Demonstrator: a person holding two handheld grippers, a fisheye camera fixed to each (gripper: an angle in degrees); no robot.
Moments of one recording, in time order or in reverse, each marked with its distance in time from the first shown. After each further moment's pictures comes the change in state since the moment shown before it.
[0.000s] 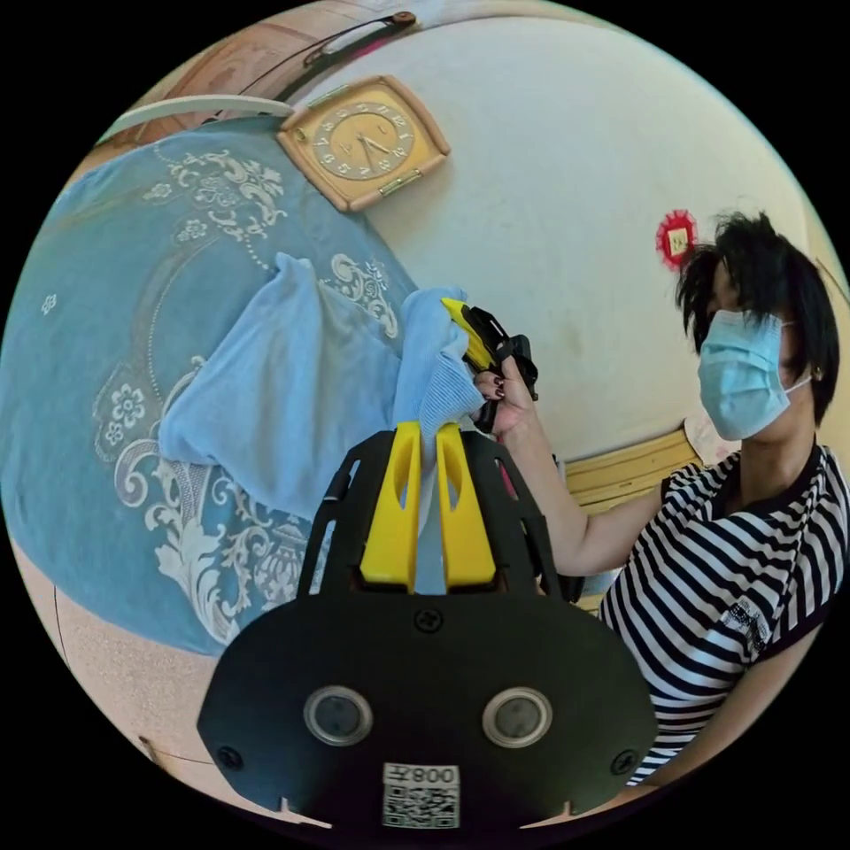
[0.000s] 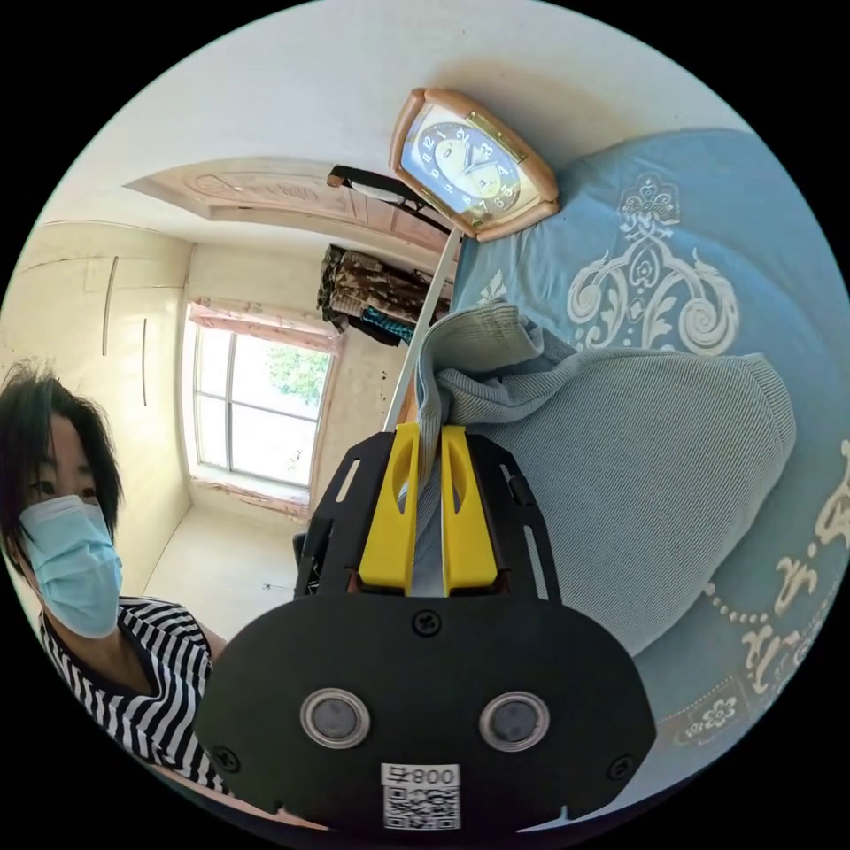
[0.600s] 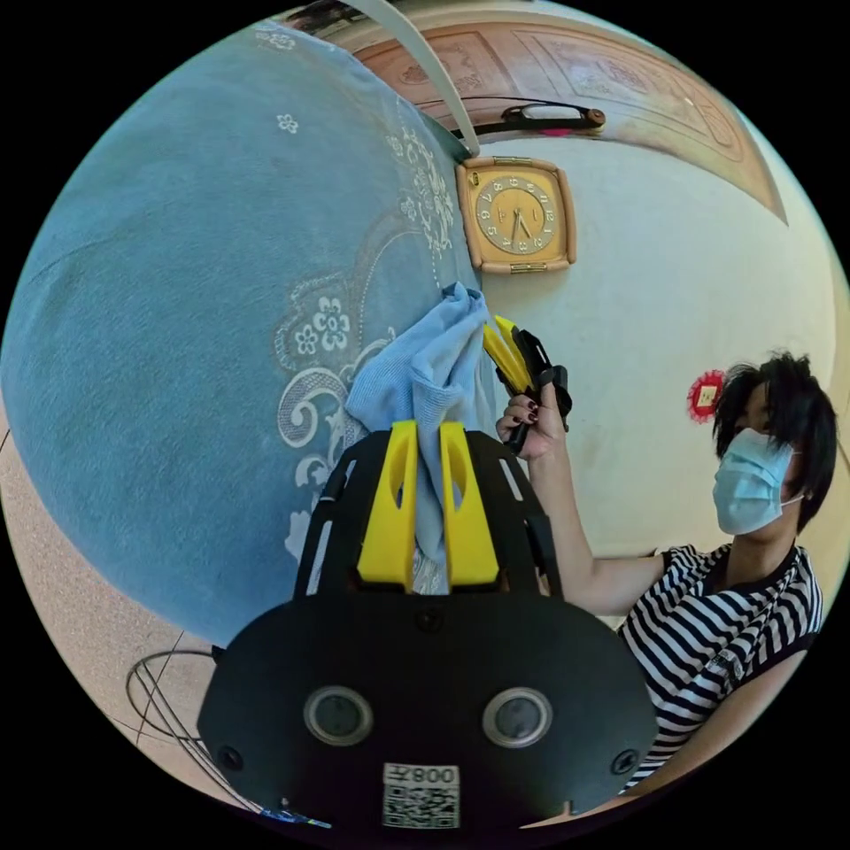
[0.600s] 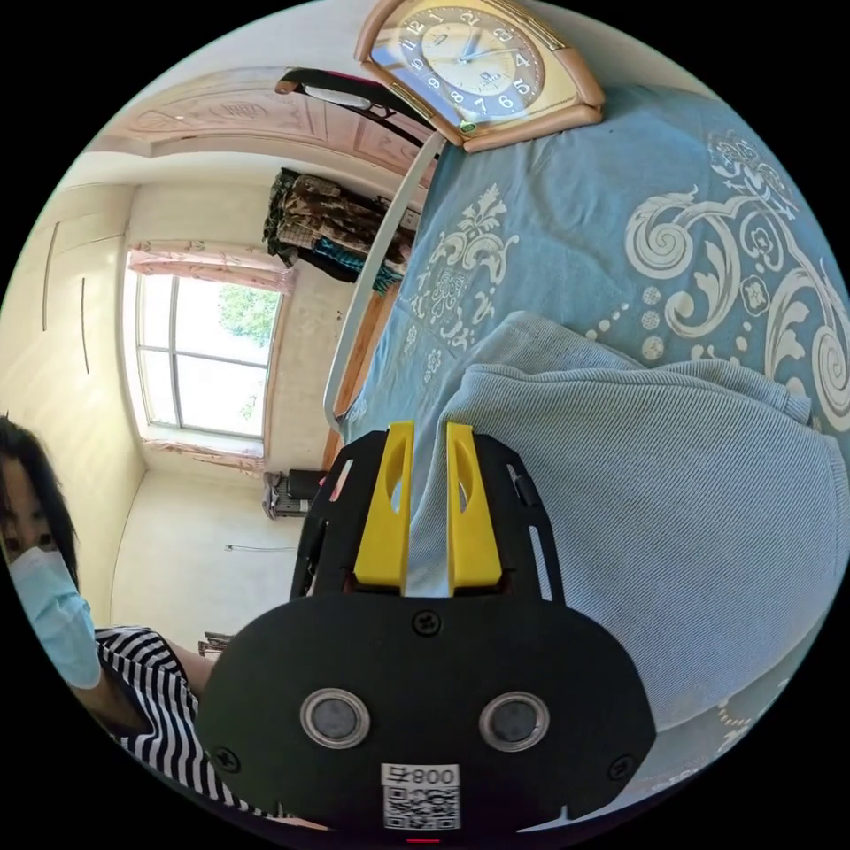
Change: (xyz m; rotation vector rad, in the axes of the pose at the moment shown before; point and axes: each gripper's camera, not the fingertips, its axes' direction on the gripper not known) left arm -0.213 -0.013 -0.089 0.211 0.063 -0.388; right arm 0.066 -0.075 0.263 -0.238 0.176 -0.014
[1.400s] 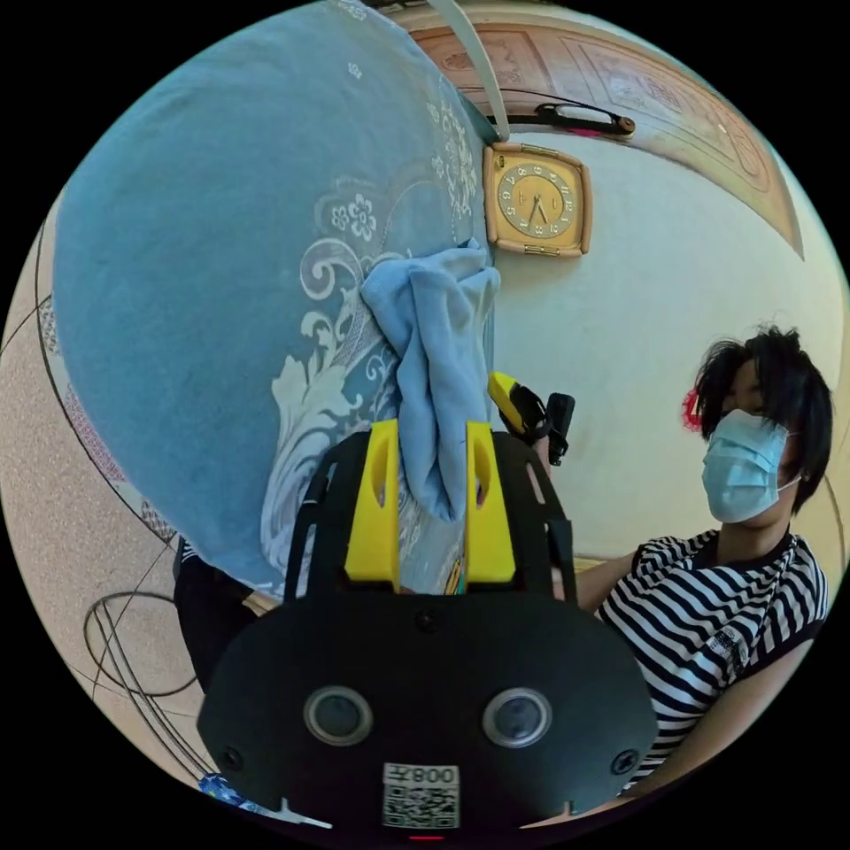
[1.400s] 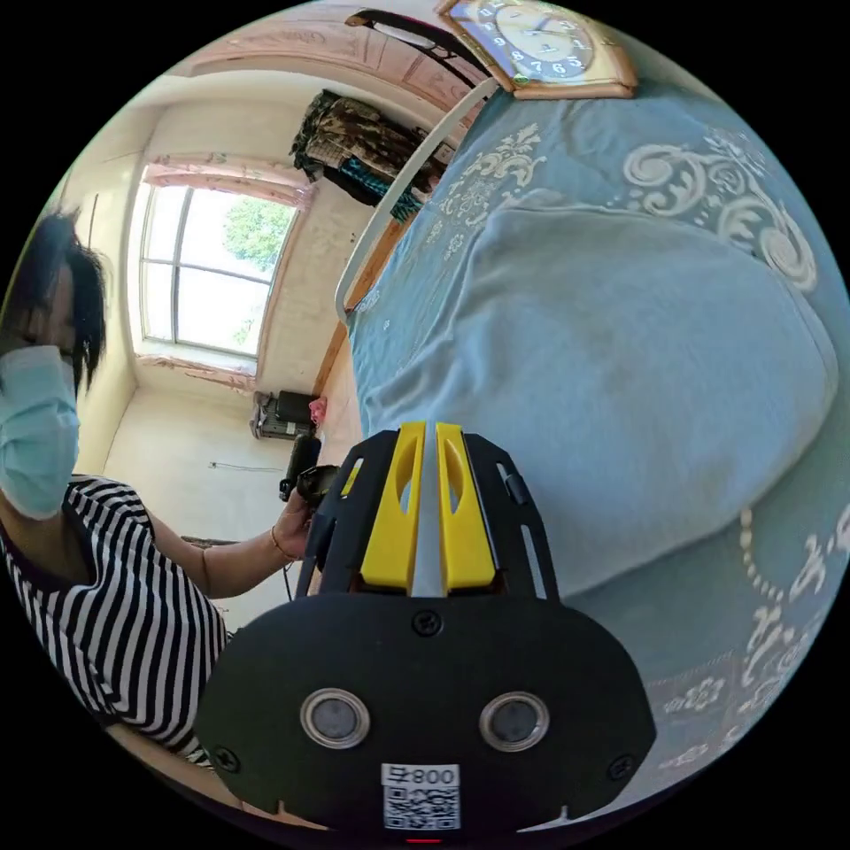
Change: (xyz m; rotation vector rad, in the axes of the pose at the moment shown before) left arm -0.056 -0.038 -0.050 -0.033 0.037 -0.110; right arm 0.029 0.066 0.068 -0.205 0.044 -0.180
